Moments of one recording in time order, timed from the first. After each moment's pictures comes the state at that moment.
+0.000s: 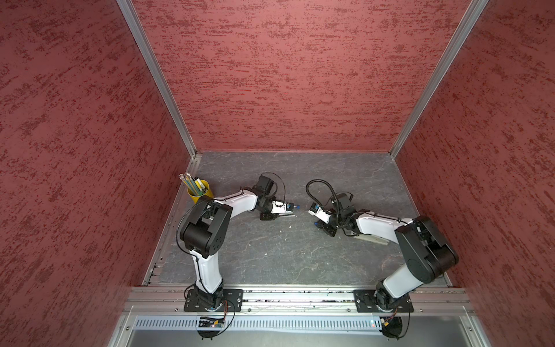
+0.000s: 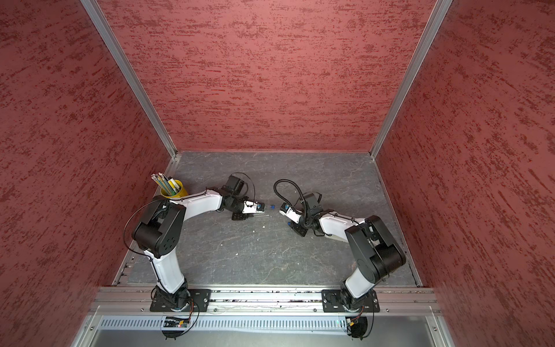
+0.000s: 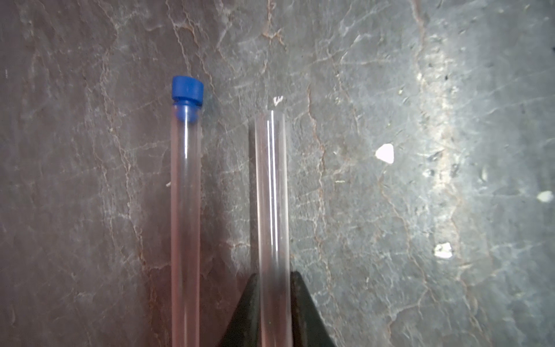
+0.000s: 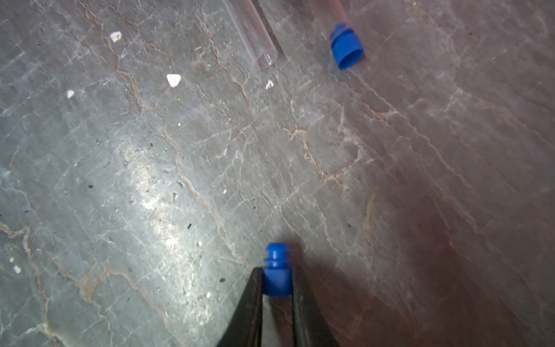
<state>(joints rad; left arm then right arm) -0.44 1.85 1.12 -0.44 0.34 1.19 0.45 1.60 0.73 -0.13 -0.36 -0.53</state>
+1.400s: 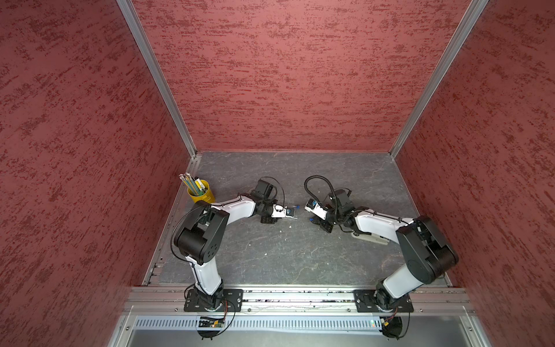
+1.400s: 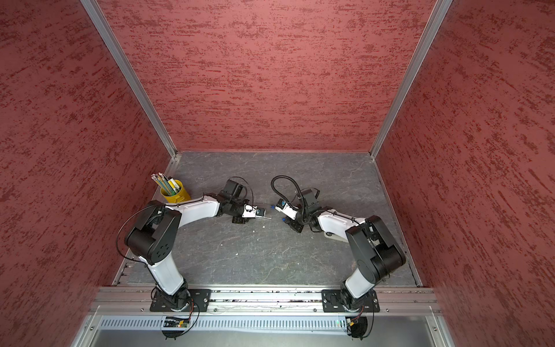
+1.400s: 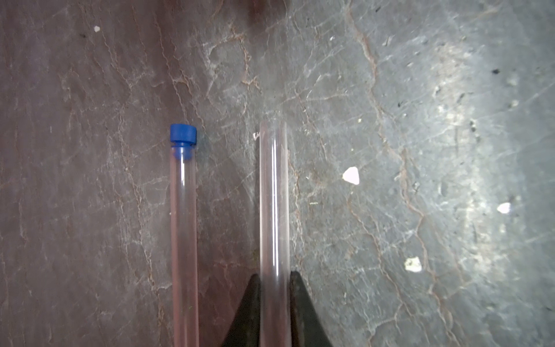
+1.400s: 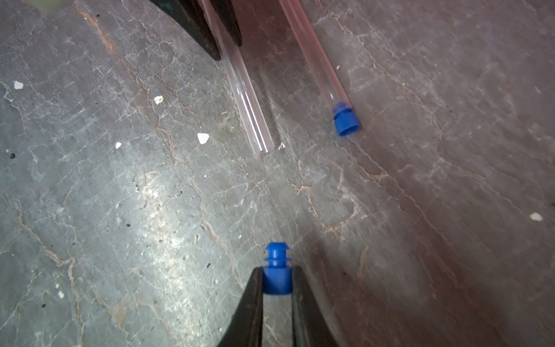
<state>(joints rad) -0.46 1.78 1.00 -0.31 0.38 1.23 0.47 1.60 0.78 -0.11 -0.42 -0.53</state>
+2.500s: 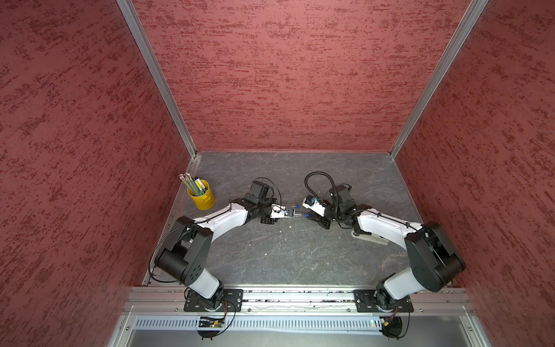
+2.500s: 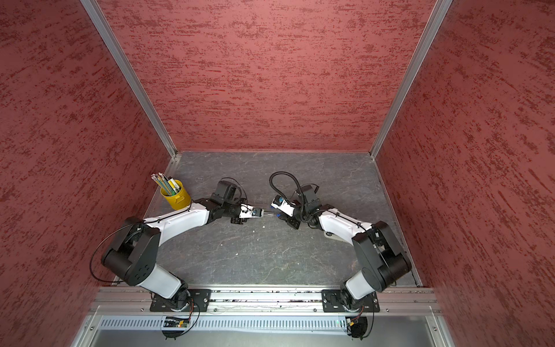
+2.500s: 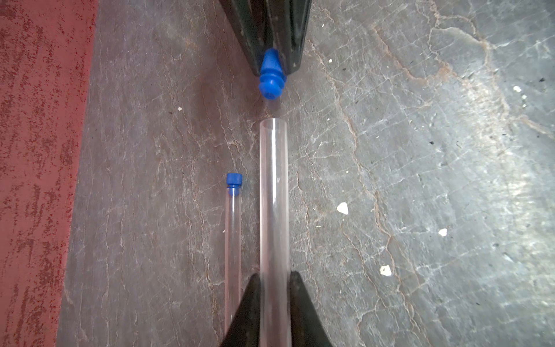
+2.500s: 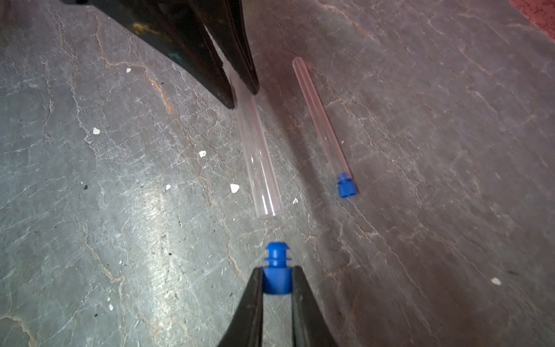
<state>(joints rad) -0.48 1.57 0.90 -0.22 0.45 1.20 0.49 1.53 0.82 -0.12 -0.52 -0.55</state>
